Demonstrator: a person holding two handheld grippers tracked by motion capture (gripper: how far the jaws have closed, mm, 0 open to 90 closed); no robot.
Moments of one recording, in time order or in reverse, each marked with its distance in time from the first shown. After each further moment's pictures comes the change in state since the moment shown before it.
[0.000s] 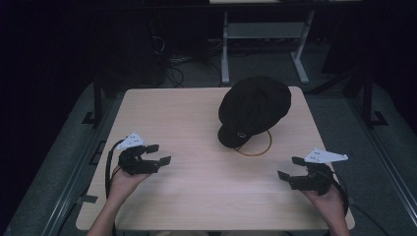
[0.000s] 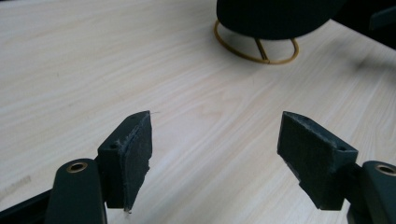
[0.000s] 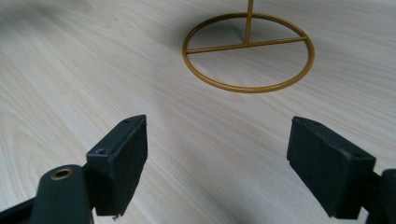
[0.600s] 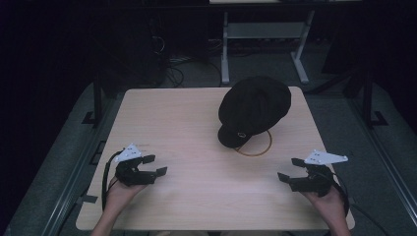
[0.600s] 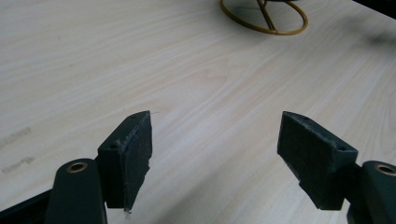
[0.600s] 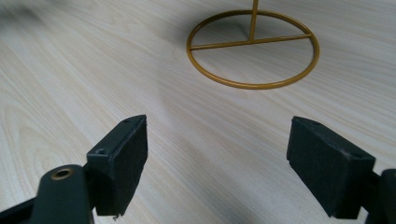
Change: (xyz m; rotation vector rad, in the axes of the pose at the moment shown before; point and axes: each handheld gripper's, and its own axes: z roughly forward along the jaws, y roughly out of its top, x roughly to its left) left arm 0.000 -0.034 -0.005 0.031 0.013 0.005; right arm 0.002 -0.002 -0.002 0.003 0.012 -0.009
